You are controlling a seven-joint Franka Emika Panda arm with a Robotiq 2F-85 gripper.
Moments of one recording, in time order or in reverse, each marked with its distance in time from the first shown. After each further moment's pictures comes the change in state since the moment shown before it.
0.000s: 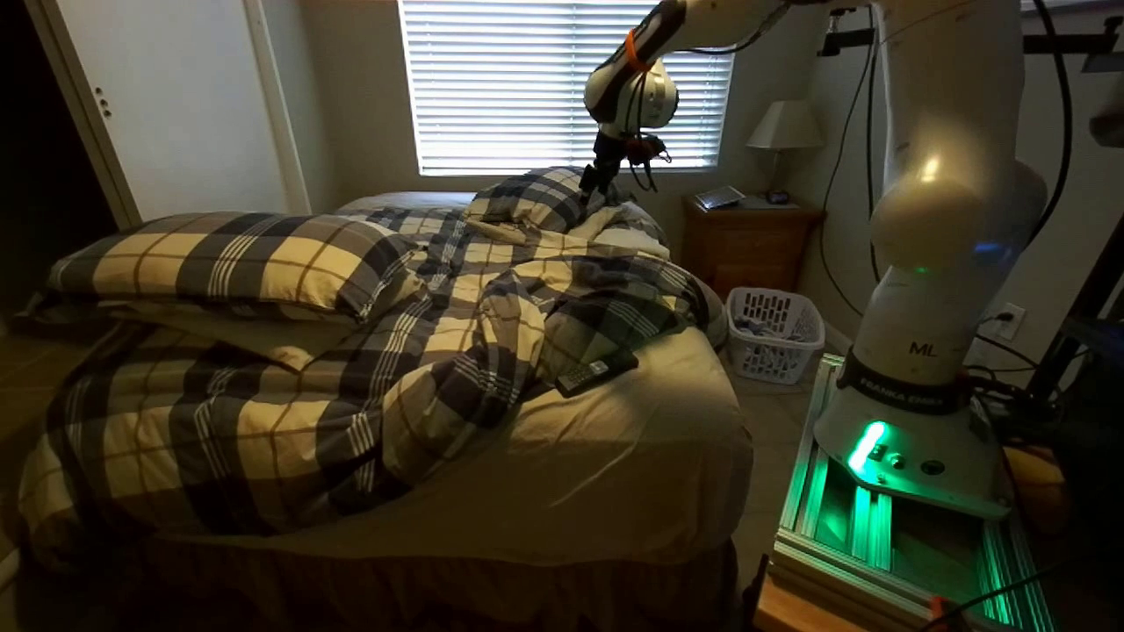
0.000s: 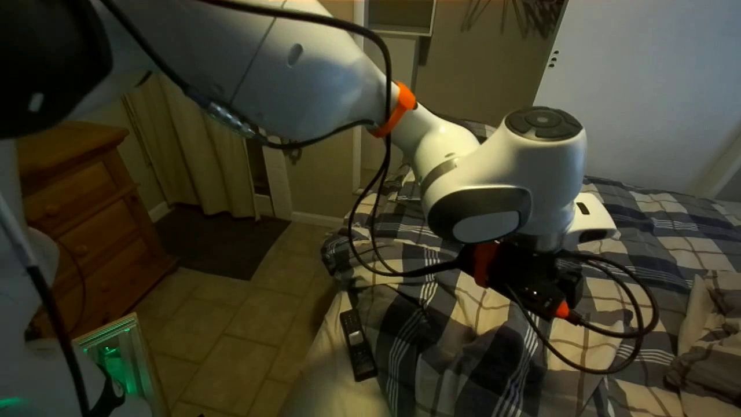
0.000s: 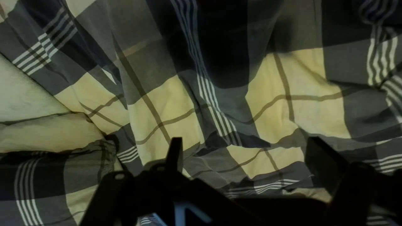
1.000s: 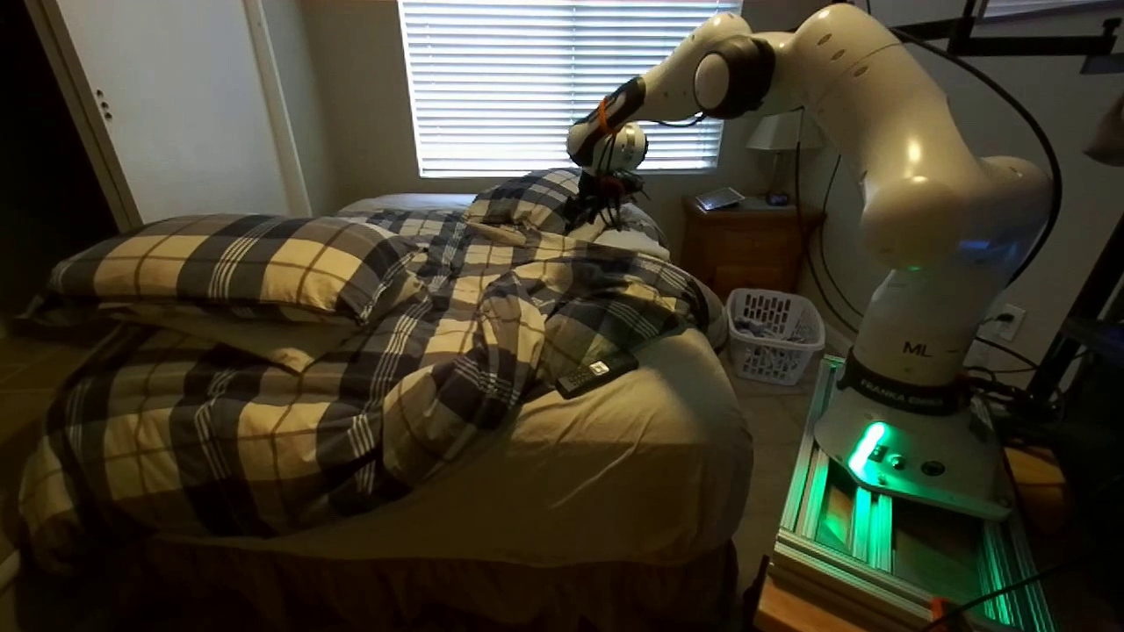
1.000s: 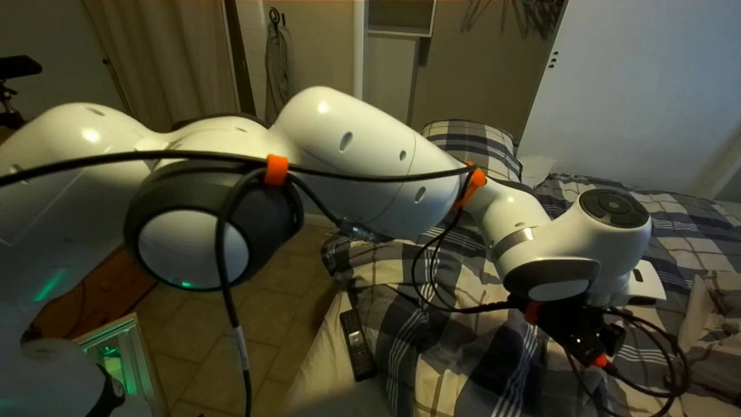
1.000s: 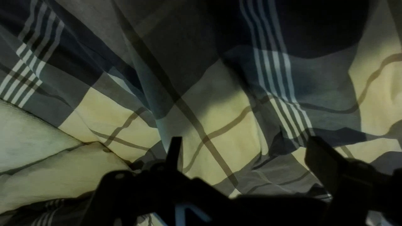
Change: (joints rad) arm -0.109 0.490 0.051 0.578 -0.008 -0.113 0.190
